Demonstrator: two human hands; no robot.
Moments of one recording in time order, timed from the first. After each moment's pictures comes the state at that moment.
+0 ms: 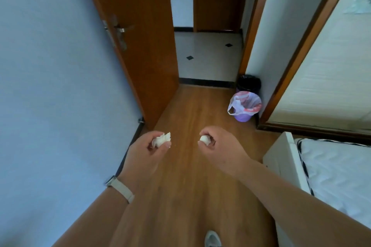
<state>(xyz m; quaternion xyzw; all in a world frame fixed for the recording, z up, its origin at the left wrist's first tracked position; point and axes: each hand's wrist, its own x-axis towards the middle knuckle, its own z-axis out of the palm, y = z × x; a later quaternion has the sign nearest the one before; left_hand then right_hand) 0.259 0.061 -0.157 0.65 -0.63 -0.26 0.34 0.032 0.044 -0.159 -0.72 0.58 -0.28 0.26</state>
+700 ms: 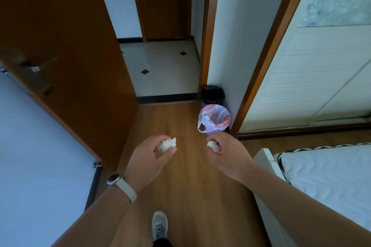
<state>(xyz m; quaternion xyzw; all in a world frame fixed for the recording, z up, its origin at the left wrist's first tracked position) 0.183 -0.245 -0.189 0.49 -0.78 -0.30 0.26 -0.051 -0.179 -0.178 -0.63 0.71 -0.23 0.19</state>
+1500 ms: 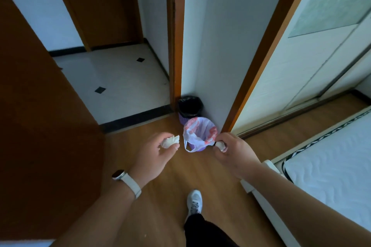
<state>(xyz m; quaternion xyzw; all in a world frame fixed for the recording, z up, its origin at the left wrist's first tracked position) 0.145 -0.577 -0.200 0.33 -0.82 -0.39 0.24 -0.067 -0.427 -0.189 -0.51 0.82 -0.23 0.11</state>
